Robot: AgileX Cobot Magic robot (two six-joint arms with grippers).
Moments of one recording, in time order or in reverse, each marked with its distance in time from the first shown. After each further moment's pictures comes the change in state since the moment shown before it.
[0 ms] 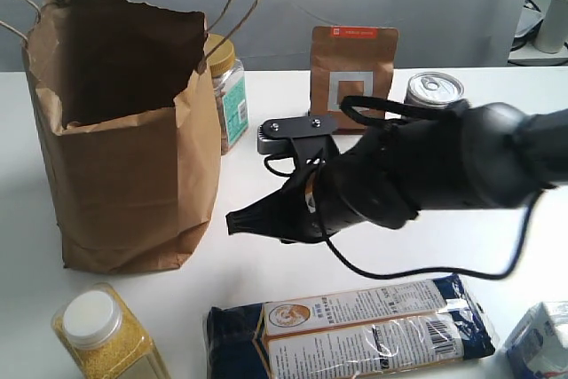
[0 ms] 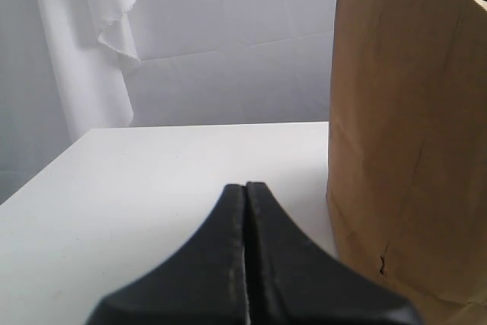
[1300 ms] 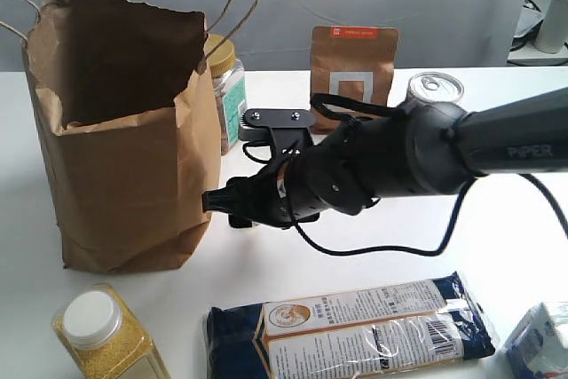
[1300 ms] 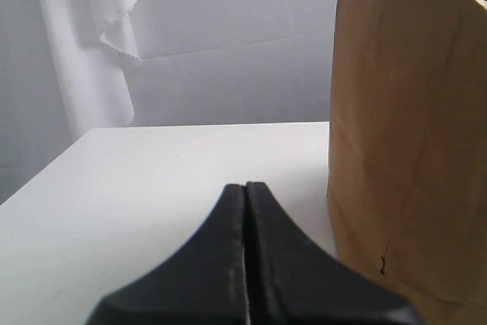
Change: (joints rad) left arm 0.000 0.000 0.000 0.000 0.000 0.000; right arm -0.013 0.151 -0.152 0.062 -0.055 0.010
